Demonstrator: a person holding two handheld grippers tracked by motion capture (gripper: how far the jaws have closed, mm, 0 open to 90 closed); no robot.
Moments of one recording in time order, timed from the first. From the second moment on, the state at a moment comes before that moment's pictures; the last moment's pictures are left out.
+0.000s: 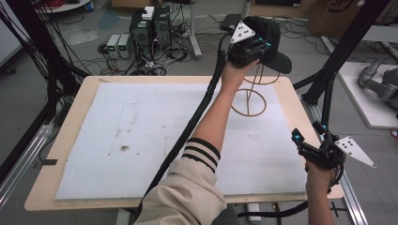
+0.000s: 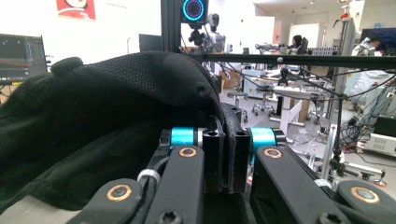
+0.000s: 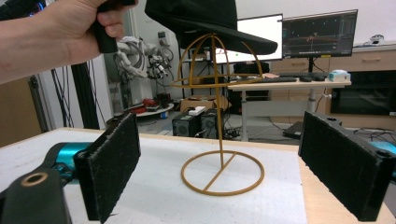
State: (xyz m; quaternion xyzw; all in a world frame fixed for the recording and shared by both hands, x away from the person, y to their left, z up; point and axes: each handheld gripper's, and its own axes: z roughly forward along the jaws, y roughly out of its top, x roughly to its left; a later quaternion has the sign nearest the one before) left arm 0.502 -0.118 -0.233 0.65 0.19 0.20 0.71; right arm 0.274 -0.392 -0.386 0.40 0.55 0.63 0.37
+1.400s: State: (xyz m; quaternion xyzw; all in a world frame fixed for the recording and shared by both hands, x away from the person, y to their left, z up) left arm 0.501 -0.108 -0.251 0.66 0.22 0.24 0.68; right arm 0.276 -0.390 -0.387 0.41 0.55 0.63 0.37
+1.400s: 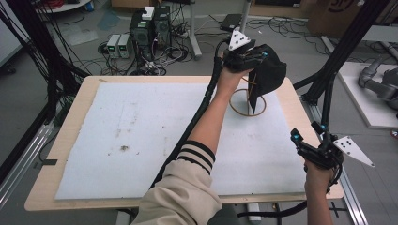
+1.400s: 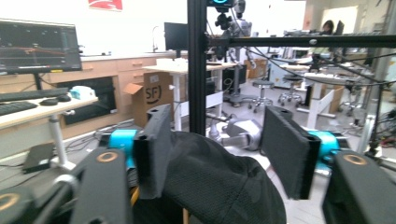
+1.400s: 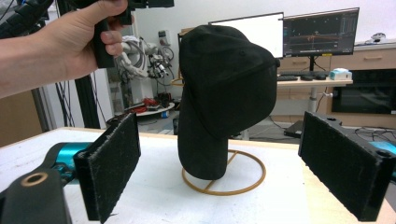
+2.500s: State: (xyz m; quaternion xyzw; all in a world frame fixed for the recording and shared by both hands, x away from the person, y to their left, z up) left arm 0.451 -0.013 -0.239 0.65 0.24 0.28 0.66; right arm 0.277 -0.370 -0.386 0.39 0.56 0.63 0.37
